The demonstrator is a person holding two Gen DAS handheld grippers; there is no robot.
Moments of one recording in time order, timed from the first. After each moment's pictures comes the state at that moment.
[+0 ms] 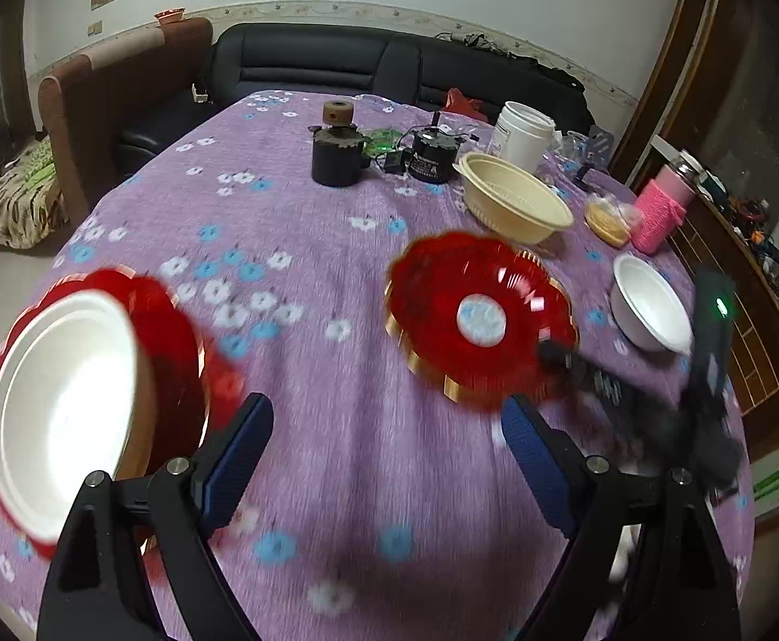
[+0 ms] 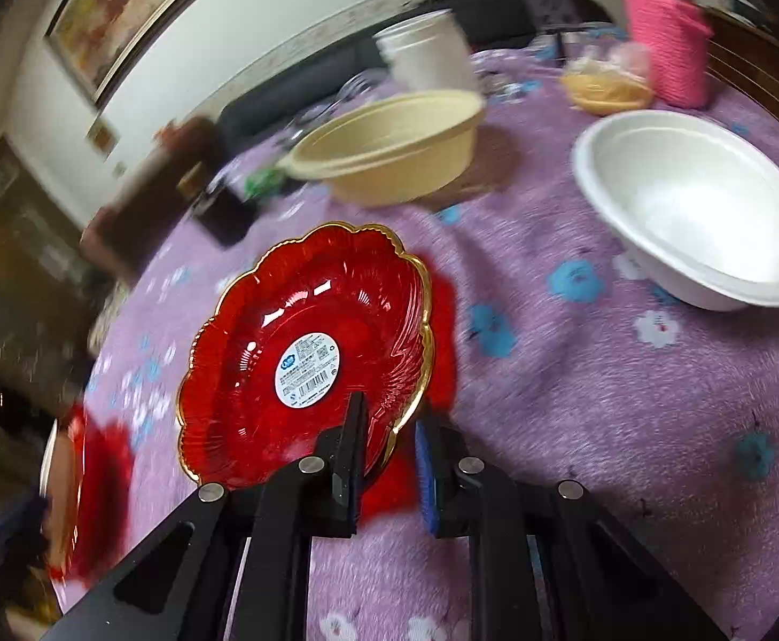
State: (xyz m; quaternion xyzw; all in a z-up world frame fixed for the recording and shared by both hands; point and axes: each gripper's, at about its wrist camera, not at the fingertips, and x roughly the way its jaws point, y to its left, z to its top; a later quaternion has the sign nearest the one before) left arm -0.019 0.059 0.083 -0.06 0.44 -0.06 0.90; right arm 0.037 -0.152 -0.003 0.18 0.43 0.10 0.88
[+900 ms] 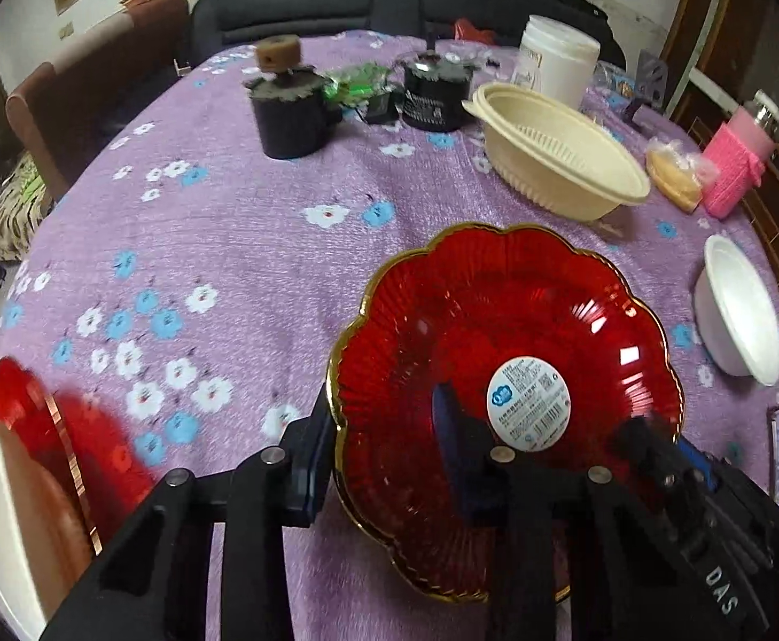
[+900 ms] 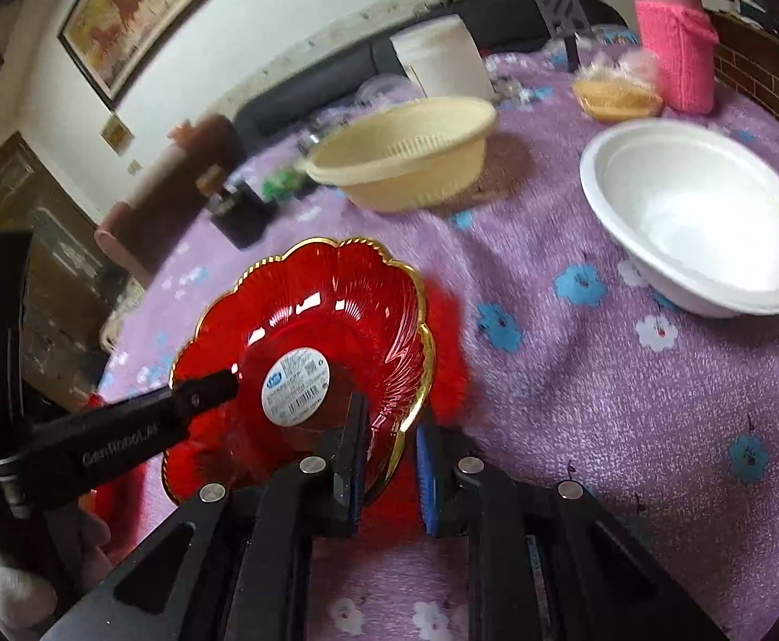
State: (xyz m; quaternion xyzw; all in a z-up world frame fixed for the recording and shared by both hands) left arm 0.077 0.018 0.035 0.00 0.51 -0.03 0.86; right arm 0.025 -0.157 0.010 0.20 0.41 0.11 0.88
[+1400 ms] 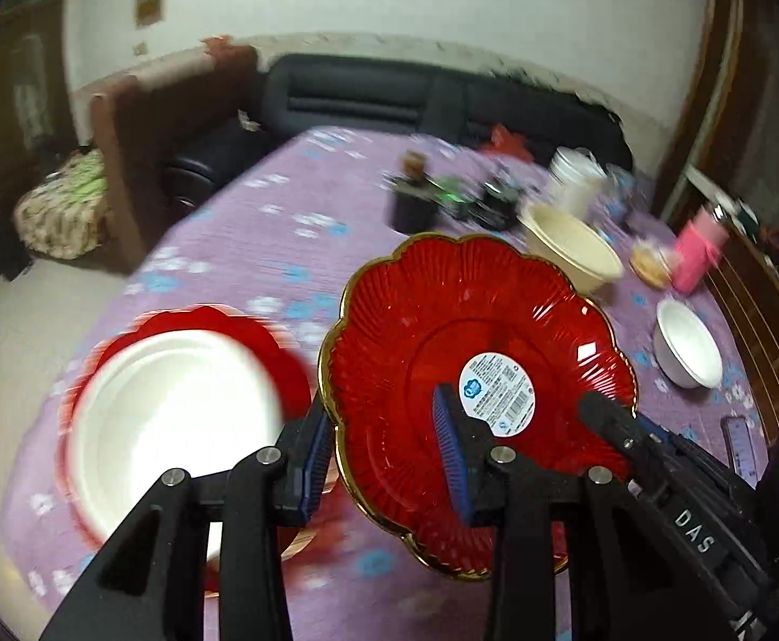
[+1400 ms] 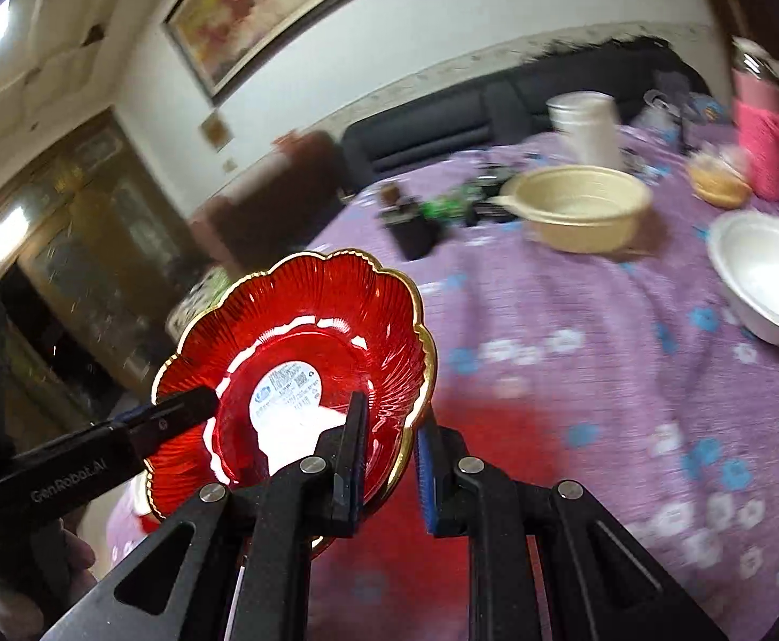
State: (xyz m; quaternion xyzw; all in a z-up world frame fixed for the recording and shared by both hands) left arm -0.045 0.121 0.115 -0.06 0.39 0.01 0.92; right arm -0.037 -0.059 0.070 0.16 0.34 0.22 0.90
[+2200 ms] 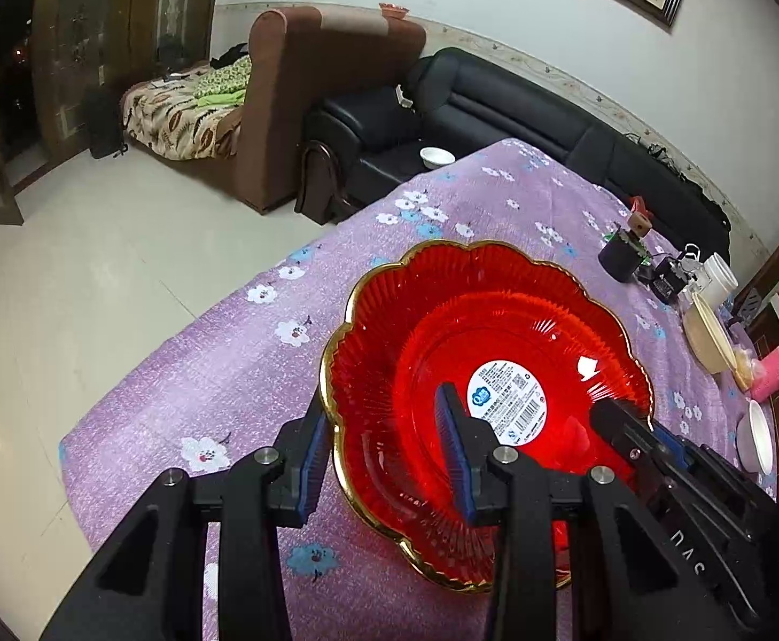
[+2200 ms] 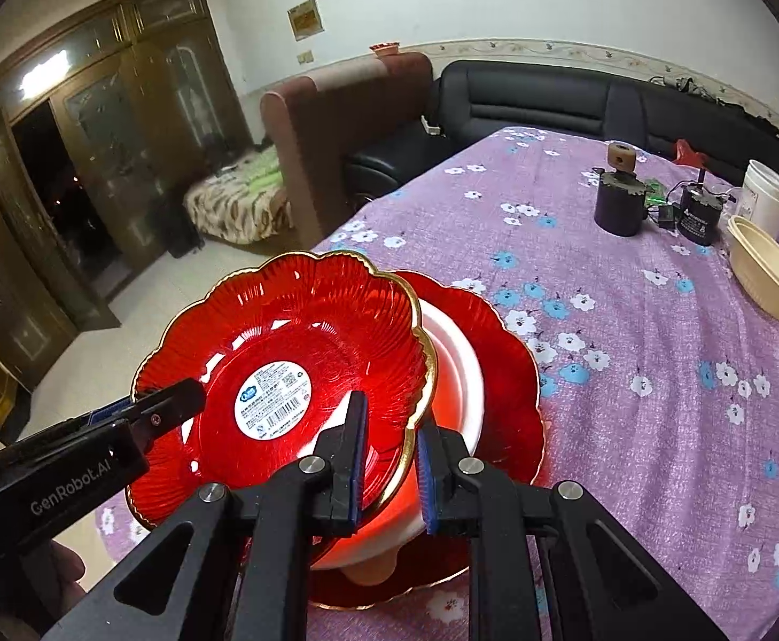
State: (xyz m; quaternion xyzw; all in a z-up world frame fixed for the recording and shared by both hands) left arm -0.099 0.305 0.072 -0.19 0.40 0.13 0.89; right arm -0.035 0.148 0.053 -0.01 0.39 0.27 0.88
